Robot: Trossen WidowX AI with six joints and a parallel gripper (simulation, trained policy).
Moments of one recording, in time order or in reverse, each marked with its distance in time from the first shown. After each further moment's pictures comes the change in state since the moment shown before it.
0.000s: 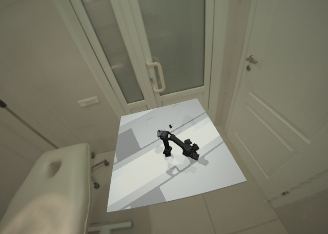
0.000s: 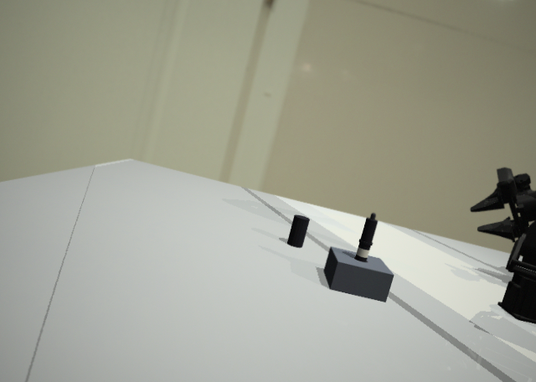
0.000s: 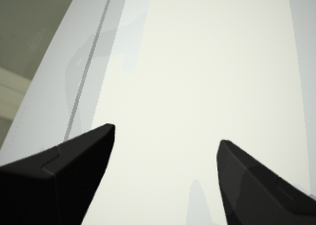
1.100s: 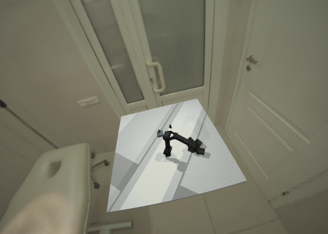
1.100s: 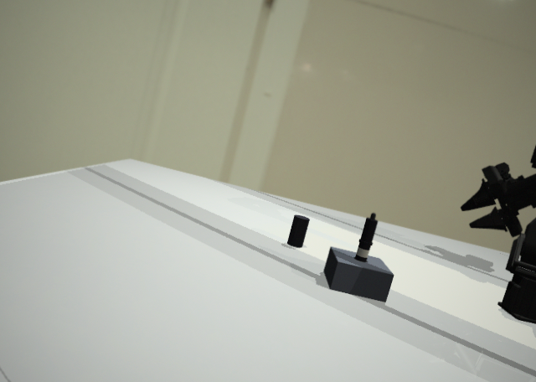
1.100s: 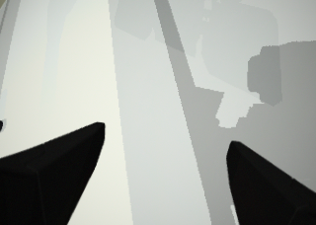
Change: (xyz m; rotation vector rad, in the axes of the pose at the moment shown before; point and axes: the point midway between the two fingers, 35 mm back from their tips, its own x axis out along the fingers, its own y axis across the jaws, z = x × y) arm 0.019 0.000 0.027 -0.271 0.202 -0.055
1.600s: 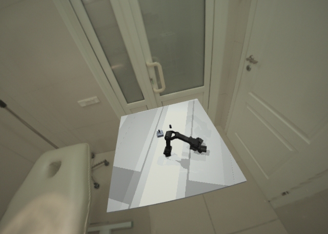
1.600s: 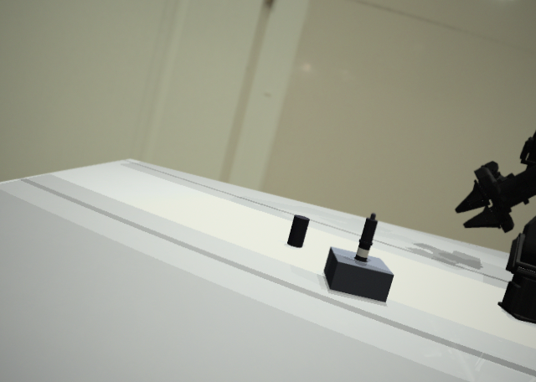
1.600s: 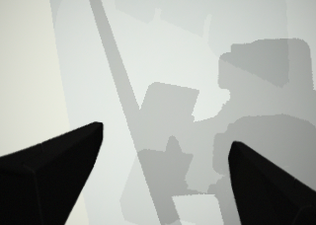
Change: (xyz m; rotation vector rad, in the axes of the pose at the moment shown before) arm 0.013 -0.001 0.009 -0.105 0.089 -0.008
